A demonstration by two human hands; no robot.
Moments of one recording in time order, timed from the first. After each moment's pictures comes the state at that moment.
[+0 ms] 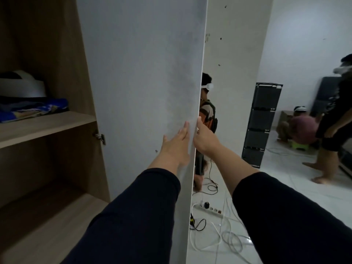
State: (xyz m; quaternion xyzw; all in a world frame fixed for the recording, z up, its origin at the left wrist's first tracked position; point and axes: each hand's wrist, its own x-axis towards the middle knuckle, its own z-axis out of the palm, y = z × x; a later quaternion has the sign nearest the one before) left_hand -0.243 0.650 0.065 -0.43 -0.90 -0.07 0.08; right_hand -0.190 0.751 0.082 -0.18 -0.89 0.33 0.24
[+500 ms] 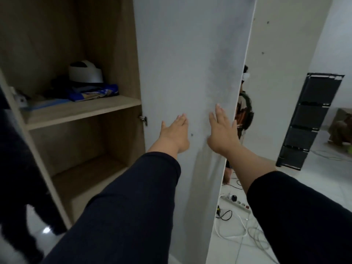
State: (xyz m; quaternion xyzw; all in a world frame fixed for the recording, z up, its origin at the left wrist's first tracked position) left_hand -0.235 0.535 0.078 -0.33 -0.94 -0.04 0.07; right_hand -0.171 0.674 0.069 -0.16 -0.97 0.04 0.20
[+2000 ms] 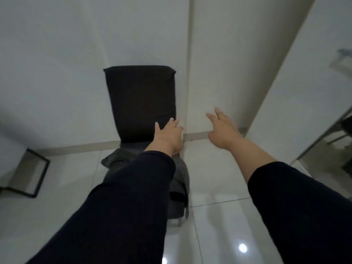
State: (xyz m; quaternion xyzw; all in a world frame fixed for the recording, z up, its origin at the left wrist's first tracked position) left_hand 0.357 0.319 -0.102 0.76 -0.64 -0.12 -0.03; right_hand 0.197 0.245 -0.096 0.85 -0.51 0.04 -0.13
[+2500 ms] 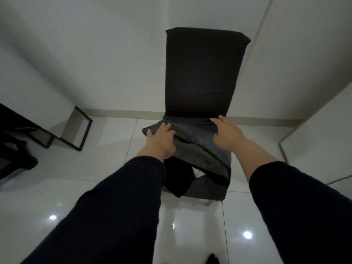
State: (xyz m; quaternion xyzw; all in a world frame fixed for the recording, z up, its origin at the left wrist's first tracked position) left_hand 0.537 0.456 -0.187 0.83 -0.51 -0.21 -0.02; right_hand 0.374 0.317 -0.183 0.88 -0.42 -0.05 -0.19
